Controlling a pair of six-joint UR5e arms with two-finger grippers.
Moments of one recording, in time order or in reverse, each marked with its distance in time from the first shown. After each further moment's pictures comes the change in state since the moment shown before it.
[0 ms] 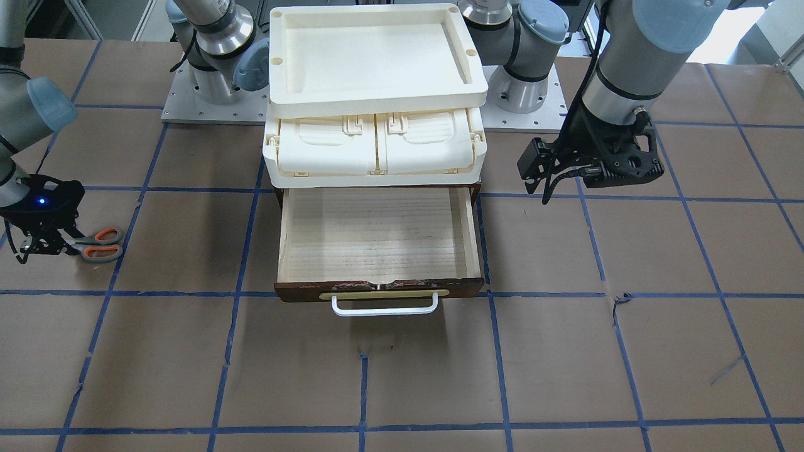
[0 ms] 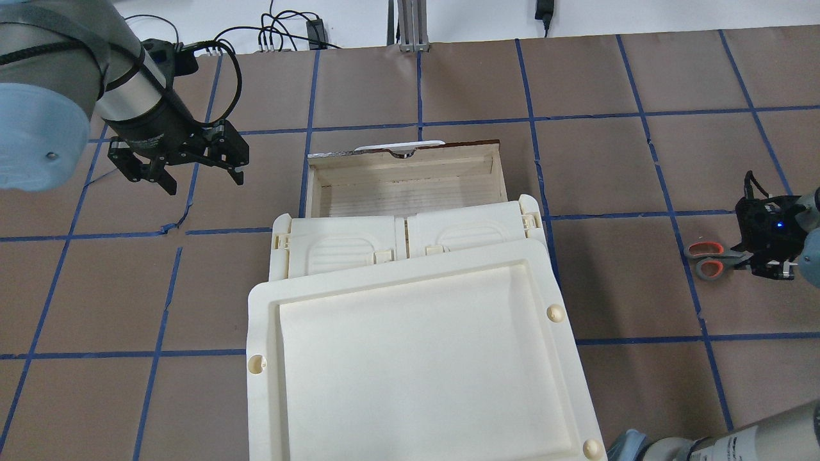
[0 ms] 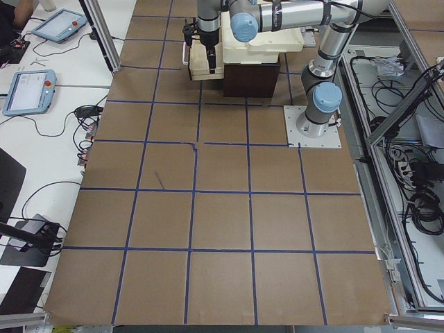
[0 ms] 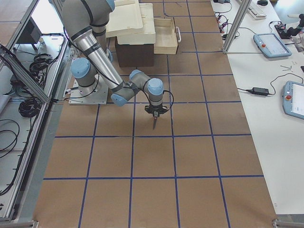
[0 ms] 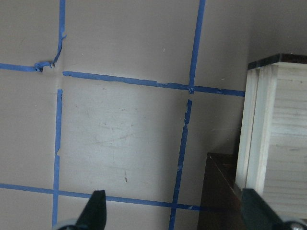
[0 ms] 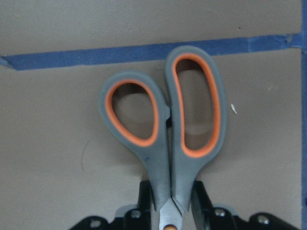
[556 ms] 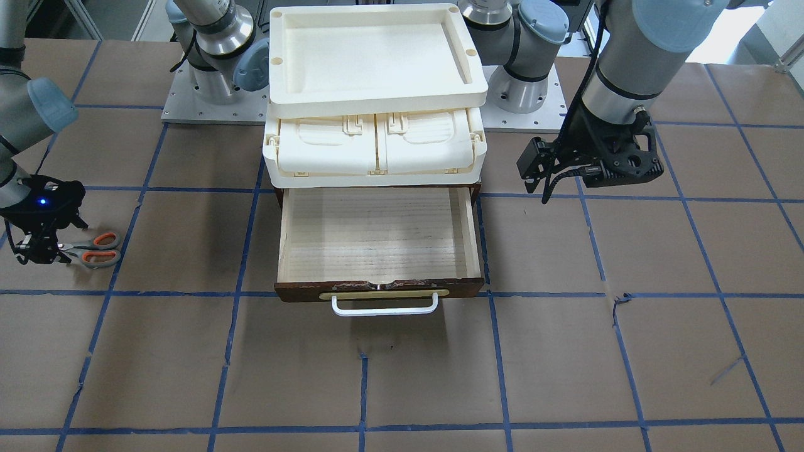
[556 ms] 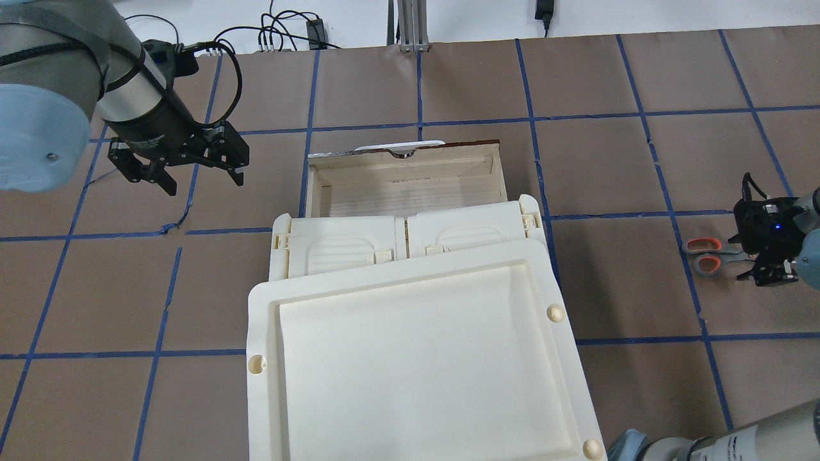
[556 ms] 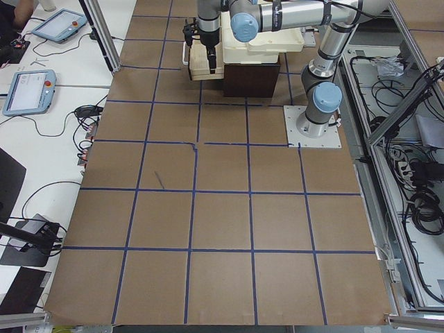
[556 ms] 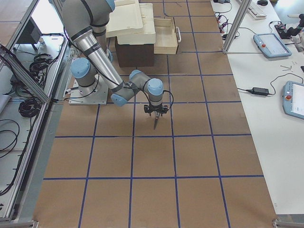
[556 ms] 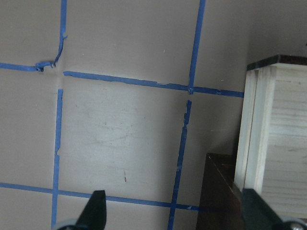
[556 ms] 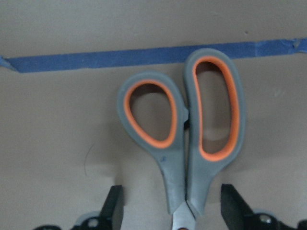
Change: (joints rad) left arm -0.001 0.002 -0.002 -0.002 0.003 0.001; right arm 0.000 0.006 0.010 -0.002 0.002 -0.017
